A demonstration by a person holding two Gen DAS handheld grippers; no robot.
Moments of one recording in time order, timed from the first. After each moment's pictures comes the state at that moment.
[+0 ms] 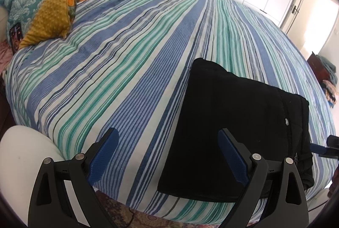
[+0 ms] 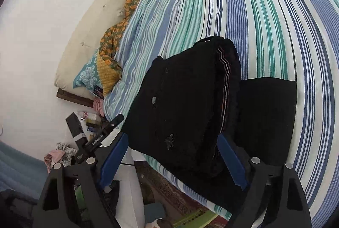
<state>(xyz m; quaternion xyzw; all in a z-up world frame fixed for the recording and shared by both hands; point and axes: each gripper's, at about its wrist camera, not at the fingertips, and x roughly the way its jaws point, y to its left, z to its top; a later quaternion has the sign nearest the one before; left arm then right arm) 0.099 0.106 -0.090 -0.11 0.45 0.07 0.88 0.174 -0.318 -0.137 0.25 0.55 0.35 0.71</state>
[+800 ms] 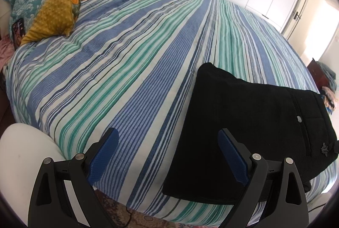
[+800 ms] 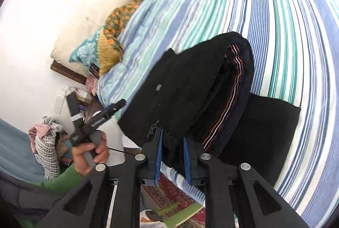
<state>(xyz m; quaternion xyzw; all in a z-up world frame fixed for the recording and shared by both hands) 0.094 0.110 -0.085 -0.12 0.44 0.07 0.89 0.154 -0.300 -0.091 0.16 0.54 0.39 0.73</state>
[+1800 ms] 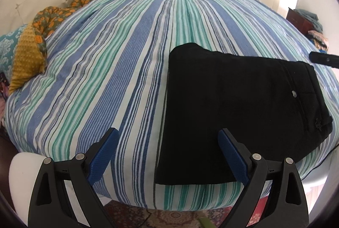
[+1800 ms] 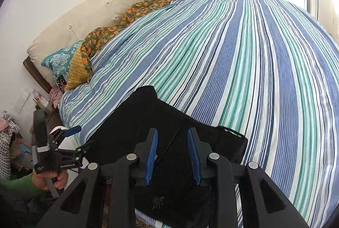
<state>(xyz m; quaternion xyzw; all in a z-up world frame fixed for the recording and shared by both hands) 0.086 0.037 -0.090 0.03 0.46 0.00 0.89 0.168 -0.304 -0.055 0.04 0.43 0.27 0.86</state>
